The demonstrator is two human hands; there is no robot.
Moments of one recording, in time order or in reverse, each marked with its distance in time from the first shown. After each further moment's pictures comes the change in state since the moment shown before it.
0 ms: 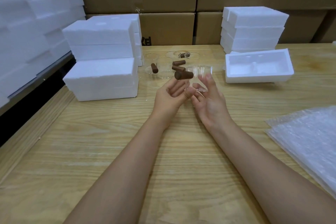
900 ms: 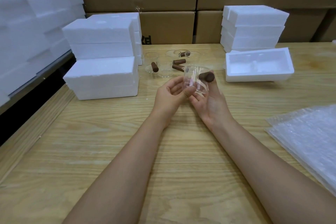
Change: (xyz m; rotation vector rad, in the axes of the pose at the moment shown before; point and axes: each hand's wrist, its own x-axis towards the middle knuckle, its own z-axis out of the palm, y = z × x) left_hand -0.001 0.002 0.000 0.016 -0.022 -0.006; right_hand 0.001 0.001 -0.003 -0.042 -0.048 0.012
